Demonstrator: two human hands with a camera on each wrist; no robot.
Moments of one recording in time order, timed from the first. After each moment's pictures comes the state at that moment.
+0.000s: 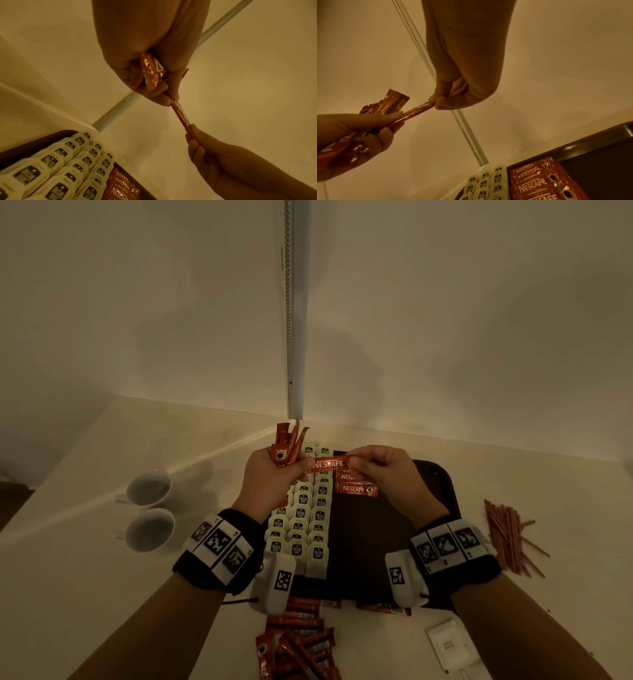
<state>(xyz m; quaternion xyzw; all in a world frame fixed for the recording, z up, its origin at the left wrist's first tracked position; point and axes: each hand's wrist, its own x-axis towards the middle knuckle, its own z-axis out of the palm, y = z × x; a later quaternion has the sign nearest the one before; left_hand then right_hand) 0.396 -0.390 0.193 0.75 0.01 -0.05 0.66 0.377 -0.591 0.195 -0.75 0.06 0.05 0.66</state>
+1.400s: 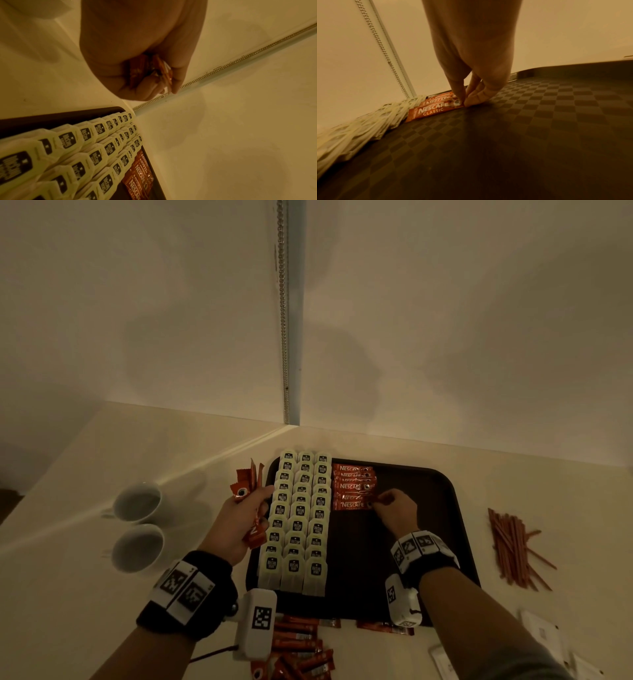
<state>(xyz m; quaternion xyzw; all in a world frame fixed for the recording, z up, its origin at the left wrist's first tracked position) 0.395 -0.358 0.151 0.60 0.22 -0.21 0.74 0.408 -0.638 0.057 -0.86 0.31 0.07 0.39</state>
